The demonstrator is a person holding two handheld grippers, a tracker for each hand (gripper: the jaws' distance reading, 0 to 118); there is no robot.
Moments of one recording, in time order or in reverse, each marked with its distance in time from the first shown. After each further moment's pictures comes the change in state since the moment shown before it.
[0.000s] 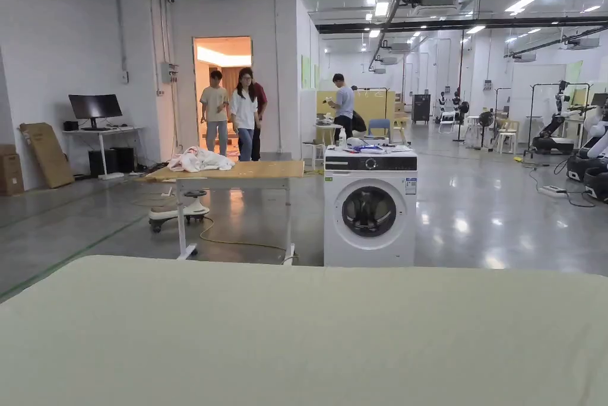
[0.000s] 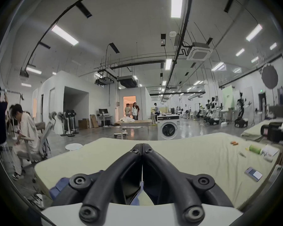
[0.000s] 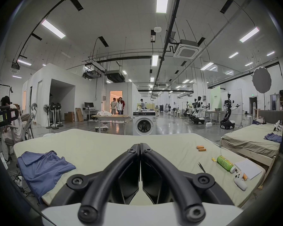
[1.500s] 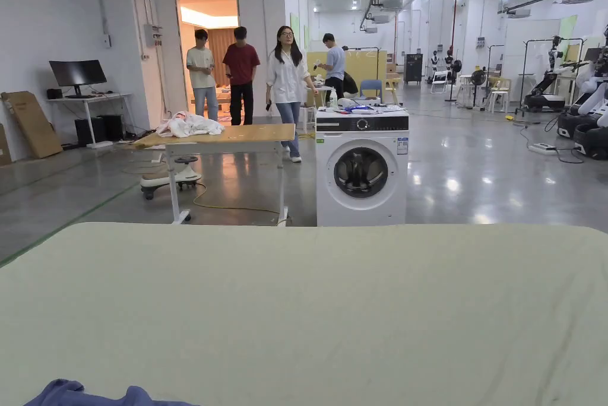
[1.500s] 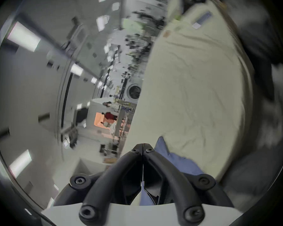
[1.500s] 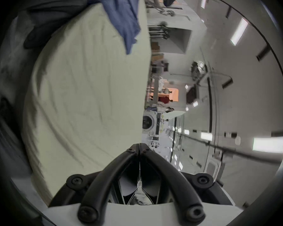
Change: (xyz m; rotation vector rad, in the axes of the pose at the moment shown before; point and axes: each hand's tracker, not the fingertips) left arm 0.038 -0.107 0.010 -0.220 -0.330 -1.174; right arm -0.026 -0.110 0.011 -0.067 0.259 1.609
